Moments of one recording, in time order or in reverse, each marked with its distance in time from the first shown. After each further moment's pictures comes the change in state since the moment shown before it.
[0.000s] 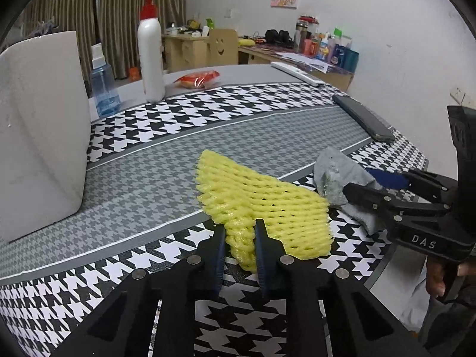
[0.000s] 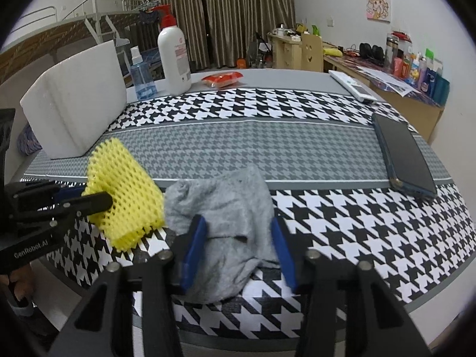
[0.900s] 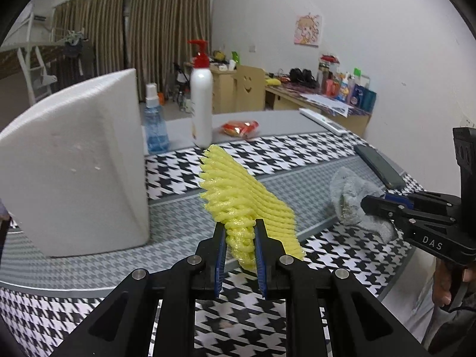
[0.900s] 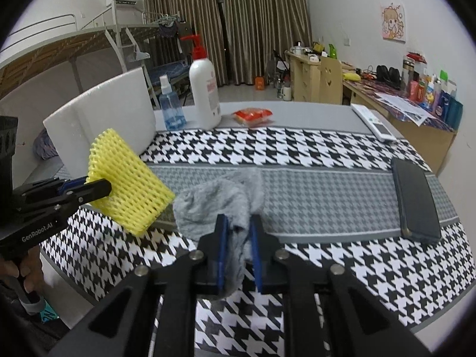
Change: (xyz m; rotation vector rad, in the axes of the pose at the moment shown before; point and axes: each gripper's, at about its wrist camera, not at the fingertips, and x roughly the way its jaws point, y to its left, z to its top) left arm -0.054 0.040 0.016 -0.065 -0.178 0.092; right arm -0.021 0.024 0.042 -0.028 -0.102 0.087
